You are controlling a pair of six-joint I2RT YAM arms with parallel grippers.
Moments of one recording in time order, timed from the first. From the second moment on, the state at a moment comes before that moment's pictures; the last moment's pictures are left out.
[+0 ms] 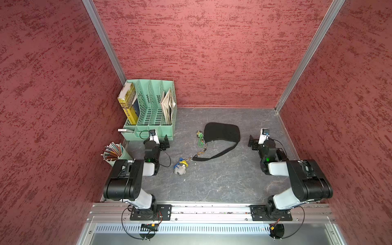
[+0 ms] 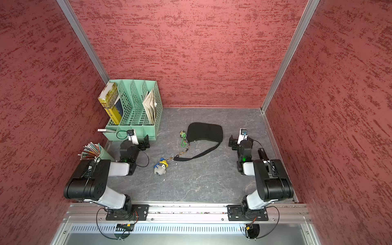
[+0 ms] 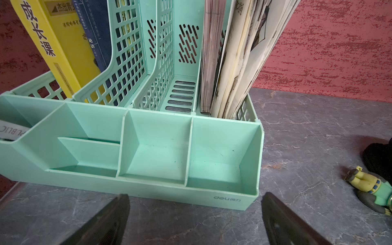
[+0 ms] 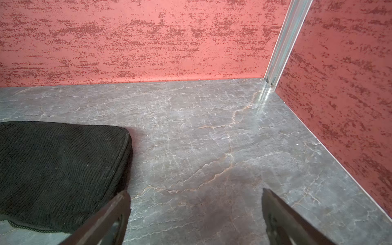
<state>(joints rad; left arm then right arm) 0.01 1.54 0.35 0.92 -0.08 -0.10 0.04 1.54 0.38 0.89 0.13 0.05</state>
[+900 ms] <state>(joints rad) -0.03 1.37 0.40 0.72 -0.14 -0.10 0.04 1.33 0.40 0.69 0.16 0.07</state>
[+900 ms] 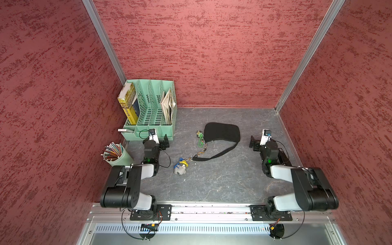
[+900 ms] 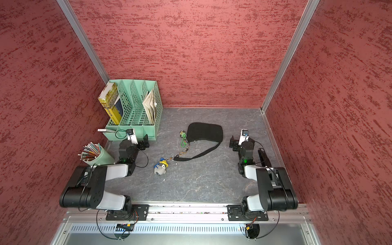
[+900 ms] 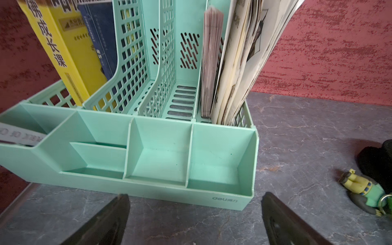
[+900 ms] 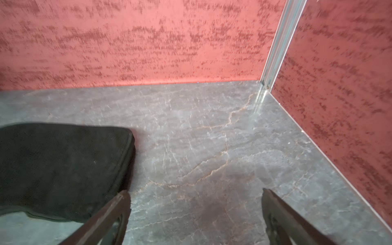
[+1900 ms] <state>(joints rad) -0.55 1.14 0.93 -0.43 0.04 -0.39 0.73 1.77 1.31 -0.51 -0.20 0.64</state>
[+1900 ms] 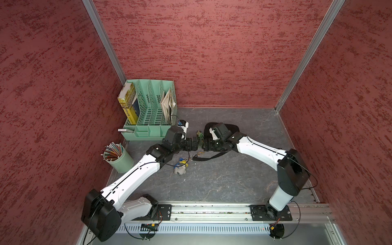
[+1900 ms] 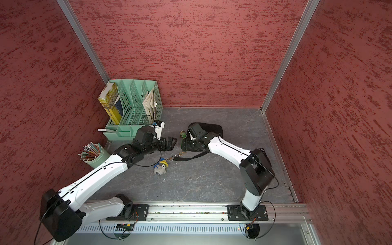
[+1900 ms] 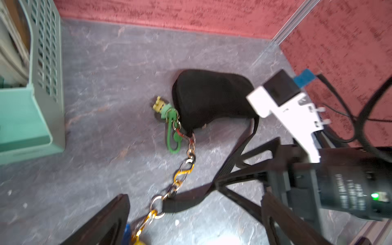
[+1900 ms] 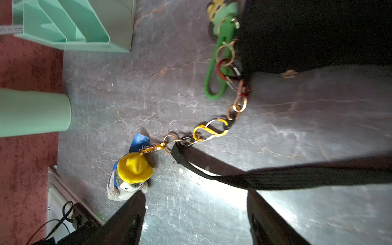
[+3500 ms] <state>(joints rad) -0.55 0.96 1.04 -0.63 0.08 -0.29 0.88 2.12 1.61 -0.86 -0.06 0.57</state>
